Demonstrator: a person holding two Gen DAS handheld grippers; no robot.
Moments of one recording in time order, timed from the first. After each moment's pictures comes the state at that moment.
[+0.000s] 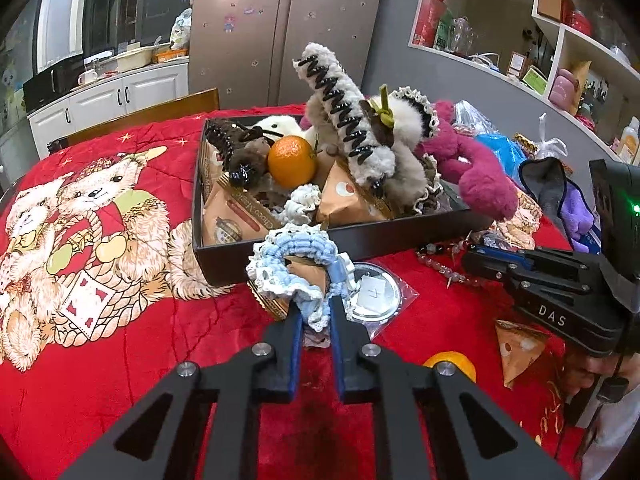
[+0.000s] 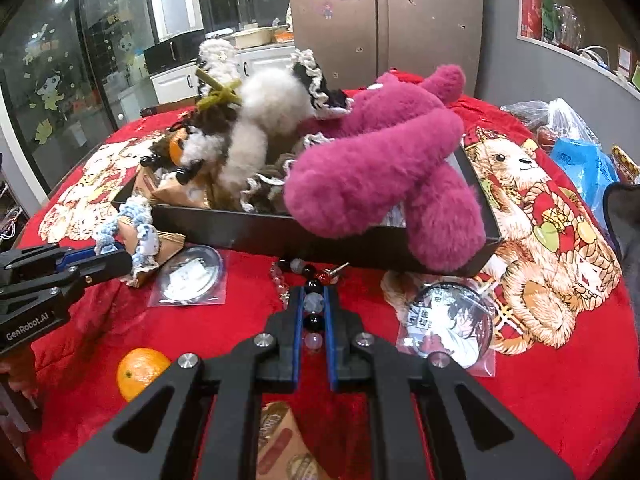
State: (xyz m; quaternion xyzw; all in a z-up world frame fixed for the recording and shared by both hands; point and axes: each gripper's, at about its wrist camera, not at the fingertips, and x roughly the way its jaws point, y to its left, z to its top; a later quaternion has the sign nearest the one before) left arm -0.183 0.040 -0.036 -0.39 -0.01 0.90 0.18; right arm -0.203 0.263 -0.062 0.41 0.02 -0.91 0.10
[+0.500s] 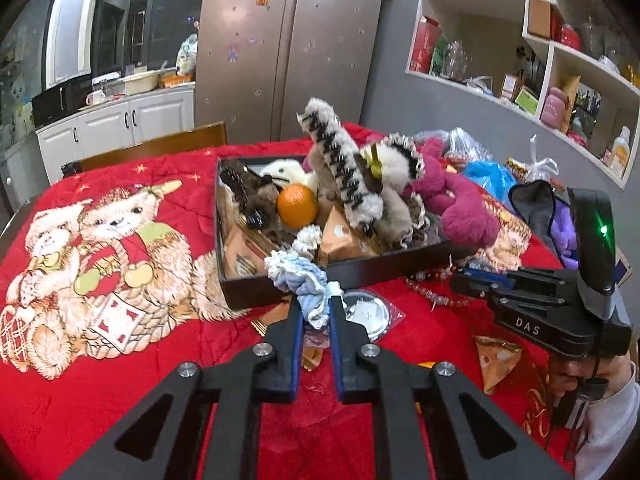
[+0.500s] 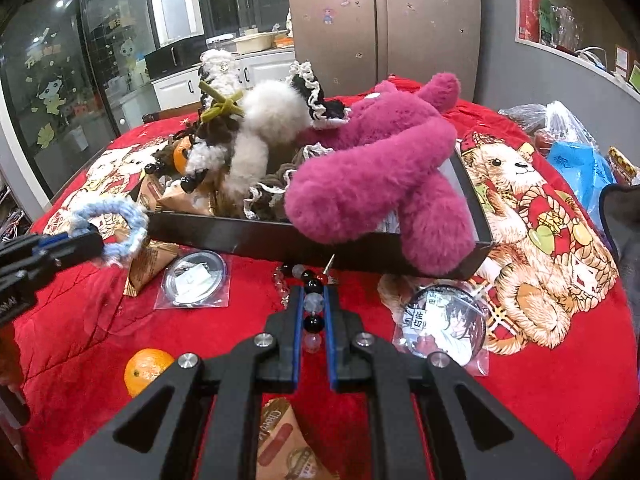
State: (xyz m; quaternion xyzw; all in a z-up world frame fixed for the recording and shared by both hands) left arm -0.163 0.030 -0.003 -0.35 -0.01 0.92 0.18; right arm -0.199 0.269 -0.055 0.41 0.01 -0.91 0.11
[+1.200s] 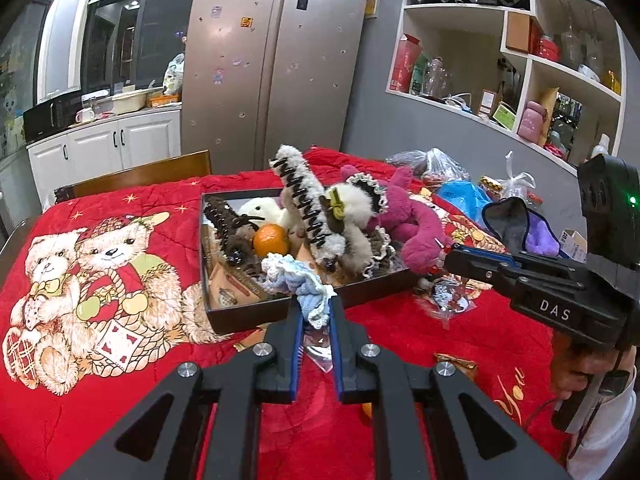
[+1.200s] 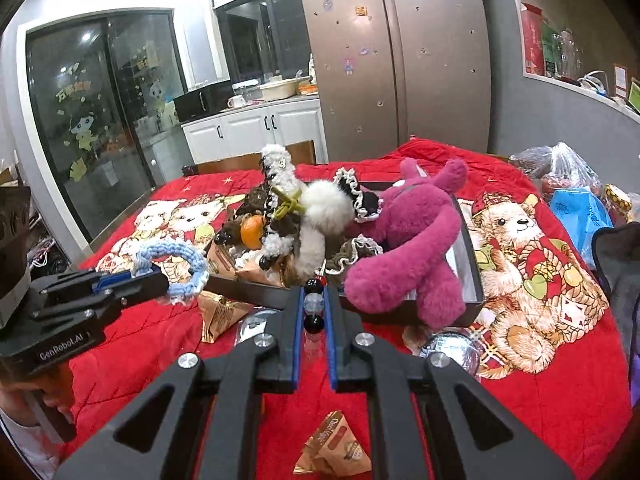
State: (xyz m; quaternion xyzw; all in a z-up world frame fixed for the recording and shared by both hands) left arm -0.148 0.039 0.030 -0.32 -0.01 0.93 0.20; right arm -0.165 0.263 0.018 0.33 -0.03 -0.93 0.15
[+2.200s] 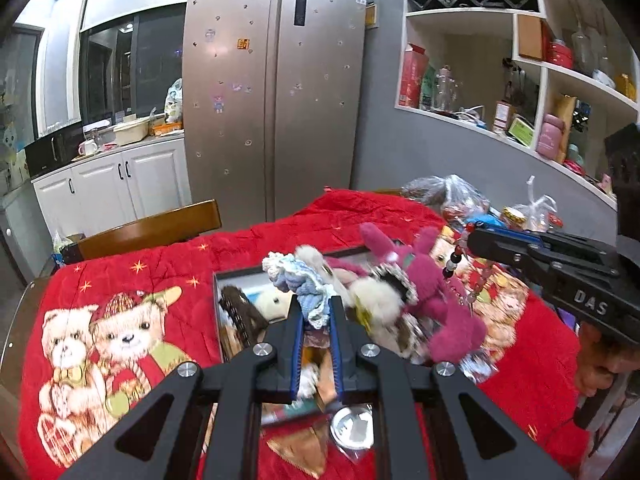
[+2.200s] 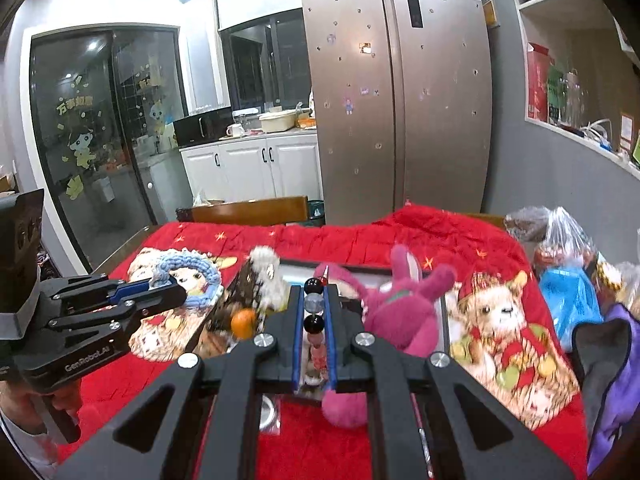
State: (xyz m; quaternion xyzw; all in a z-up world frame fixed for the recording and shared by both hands) left arm -0.228 0.050 0.086 -0.29 0.02 0.94 0.18; right arm -0.230 0.259 0.099 0.28 -0.01 -0.95 0.14
